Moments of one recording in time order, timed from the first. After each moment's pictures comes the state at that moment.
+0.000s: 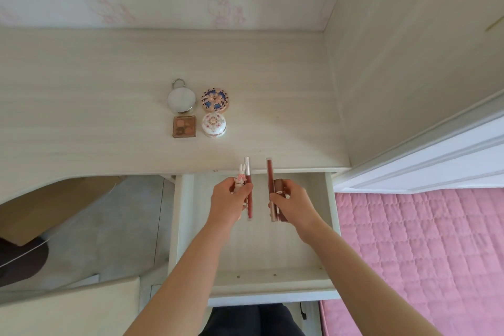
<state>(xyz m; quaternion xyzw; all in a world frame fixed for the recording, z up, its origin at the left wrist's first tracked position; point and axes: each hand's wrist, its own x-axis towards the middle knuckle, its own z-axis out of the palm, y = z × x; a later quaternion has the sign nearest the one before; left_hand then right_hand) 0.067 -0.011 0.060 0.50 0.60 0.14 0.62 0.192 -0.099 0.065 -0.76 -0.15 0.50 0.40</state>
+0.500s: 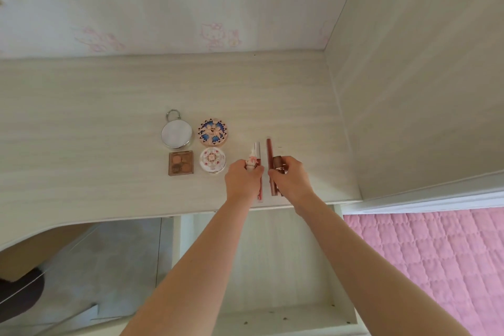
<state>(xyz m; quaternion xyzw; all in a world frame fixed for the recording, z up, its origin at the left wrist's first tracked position) 0.162 0.087 0.063 0.58 0.61 0.10 0.53 0.252 0.021 0.071 -0.81 -0.18 0.40 0.39</state>
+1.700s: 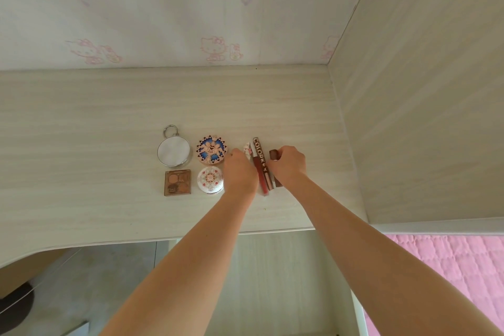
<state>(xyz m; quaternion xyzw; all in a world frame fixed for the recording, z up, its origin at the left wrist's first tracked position) 0.199 0.144 0.057 0.70 0.62 0.05 0.36 0.296 0.098 0.058 -0.89 -0.24 0.32 0.22</state>
